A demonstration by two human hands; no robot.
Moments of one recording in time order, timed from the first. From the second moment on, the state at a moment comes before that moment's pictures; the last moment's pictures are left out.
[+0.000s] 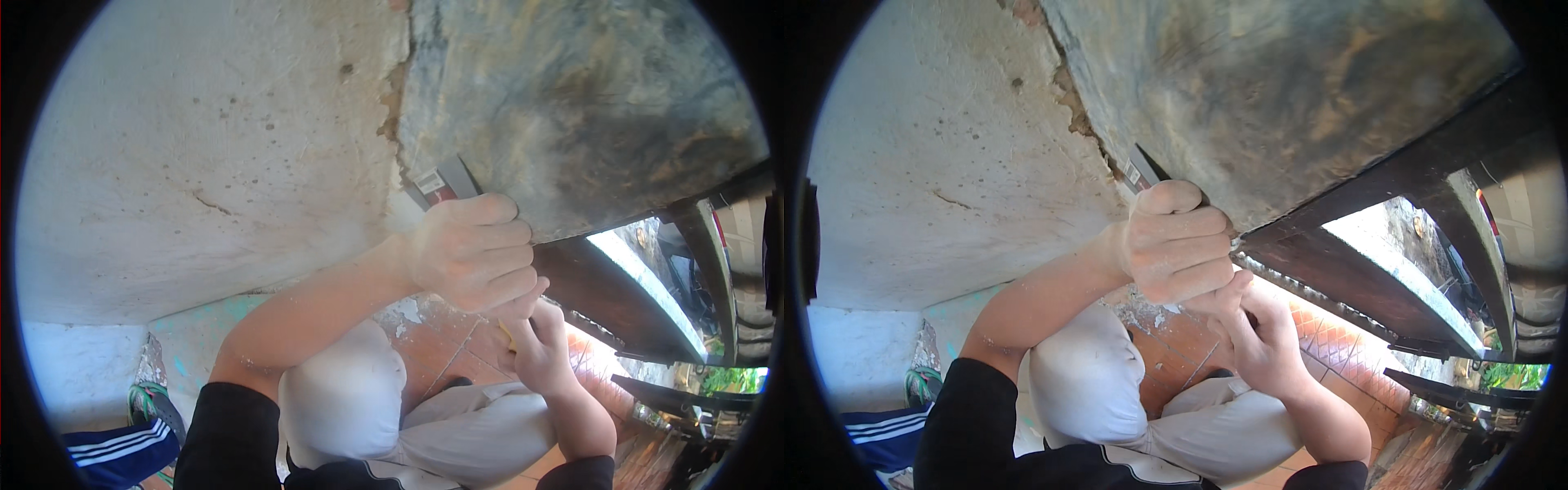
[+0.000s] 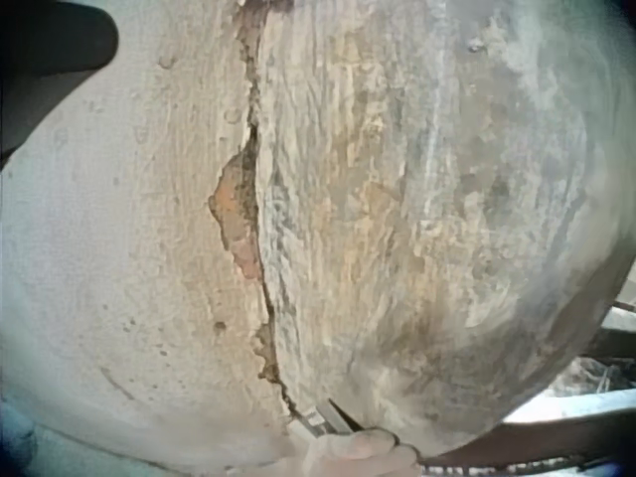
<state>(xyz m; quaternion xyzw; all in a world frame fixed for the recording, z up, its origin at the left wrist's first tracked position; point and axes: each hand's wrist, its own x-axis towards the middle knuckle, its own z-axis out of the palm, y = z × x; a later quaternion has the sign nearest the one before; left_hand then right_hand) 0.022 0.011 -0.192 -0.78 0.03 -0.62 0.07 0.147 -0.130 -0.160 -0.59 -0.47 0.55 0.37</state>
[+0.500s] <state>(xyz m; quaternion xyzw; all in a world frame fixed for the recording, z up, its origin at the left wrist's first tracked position) 0.030 -0.003 -0.189 -0.73 0.07 -0.68 0.00 0.135 -0.167 -0.151 -0.62 -0.48 0.49 0.38</state>
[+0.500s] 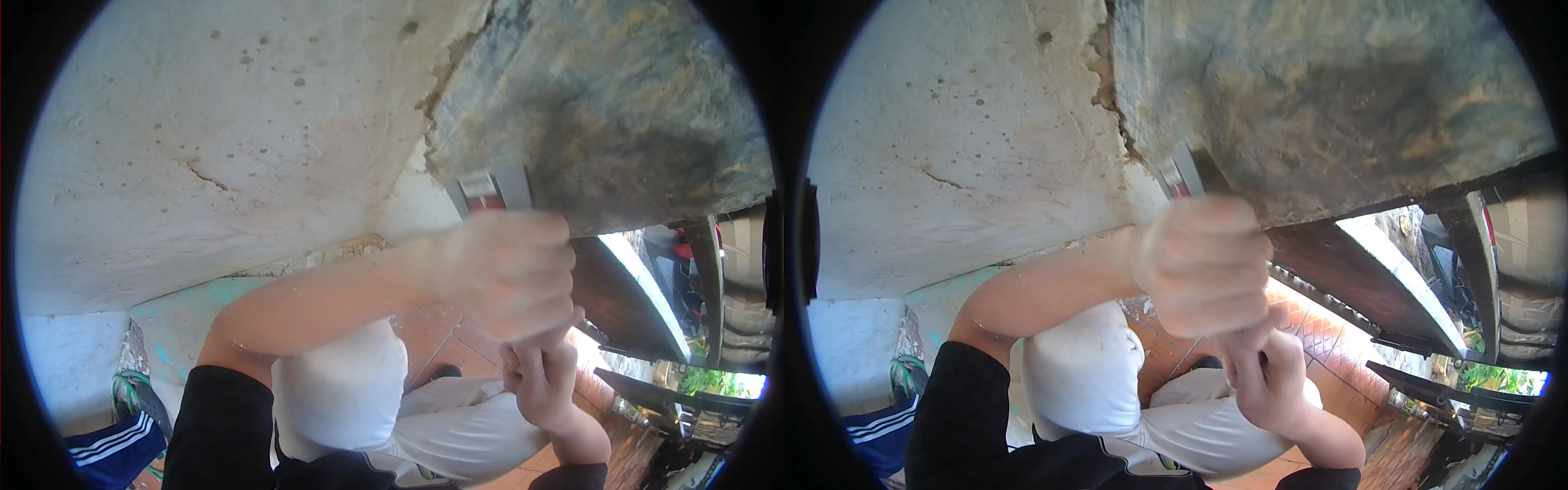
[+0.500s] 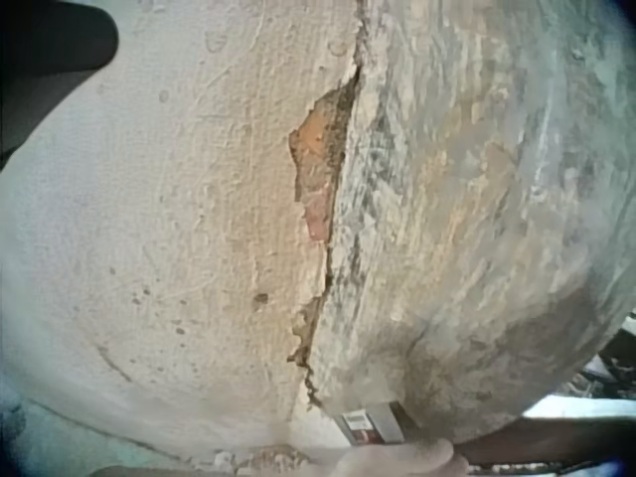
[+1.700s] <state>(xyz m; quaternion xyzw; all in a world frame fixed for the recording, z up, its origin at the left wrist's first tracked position) 0.010 0.011 -0.187 -0.77 0.08 -0.63 0.02 0.128 -0.147 -0.165 -0.57 -0.68 0.27 0.36</state>
